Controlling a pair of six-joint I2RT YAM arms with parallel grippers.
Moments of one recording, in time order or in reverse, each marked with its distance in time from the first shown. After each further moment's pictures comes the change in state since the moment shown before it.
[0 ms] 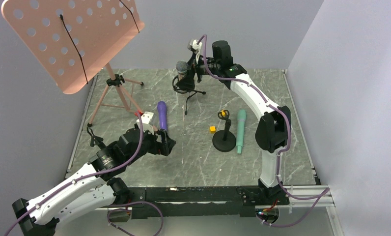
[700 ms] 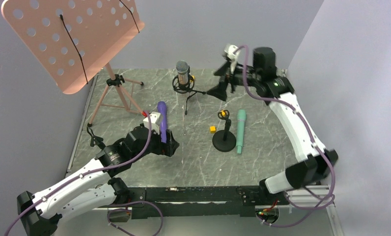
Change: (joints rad) left arm 0.000 0.072 0.000 0.011 0.042 0.002; right arm -0.107 -0.496 -0.234 -0.324 0.064 -0.192
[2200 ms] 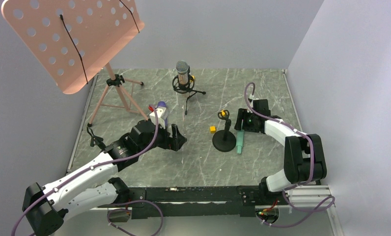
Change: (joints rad) left arm 0.060 0.135 -0.008 0.212 0.146 0.004; right arm -0.248 -0.013 -0.910 0.341 0.697 0.579
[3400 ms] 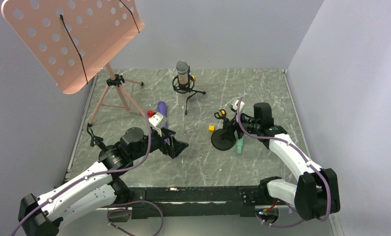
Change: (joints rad) left arm 0.002 -0.142 -0.128 0.229 0.198 0.148; right arm 0.110 -0.357 -0.095 -0.007 -0.638 -0.568
